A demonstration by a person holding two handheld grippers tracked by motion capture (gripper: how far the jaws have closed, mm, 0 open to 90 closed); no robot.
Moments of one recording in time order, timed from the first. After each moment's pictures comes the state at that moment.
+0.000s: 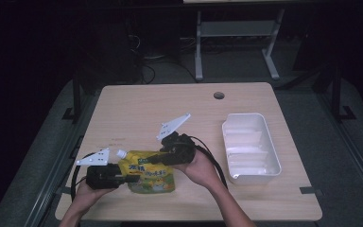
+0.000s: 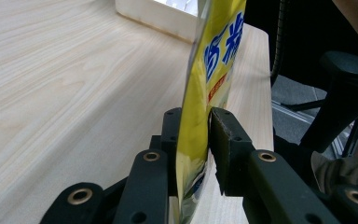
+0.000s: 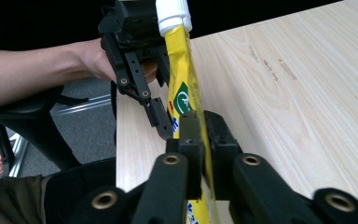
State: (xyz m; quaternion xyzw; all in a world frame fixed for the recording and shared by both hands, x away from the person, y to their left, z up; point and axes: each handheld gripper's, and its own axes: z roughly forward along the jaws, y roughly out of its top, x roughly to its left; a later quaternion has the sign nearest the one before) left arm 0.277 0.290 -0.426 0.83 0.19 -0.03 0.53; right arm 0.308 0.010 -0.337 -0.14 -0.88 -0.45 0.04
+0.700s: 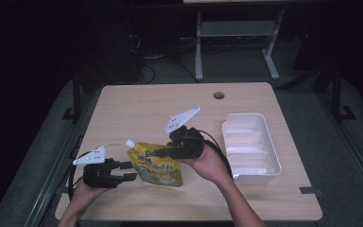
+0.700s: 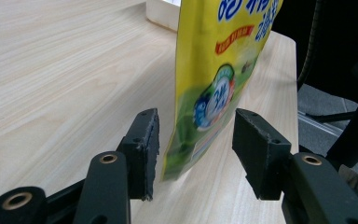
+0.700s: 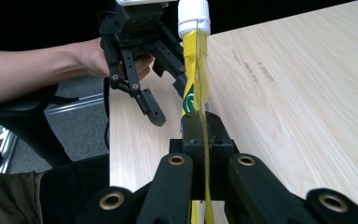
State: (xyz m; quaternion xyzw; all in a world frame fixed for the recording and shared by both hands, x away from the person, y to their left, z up) left arm 0.278 0.298 -0.425 0.82 0.23 0.01 0.53; right arm 0.310 -0.011 -0.316 -0.14 -0.88 -0.45 0.01
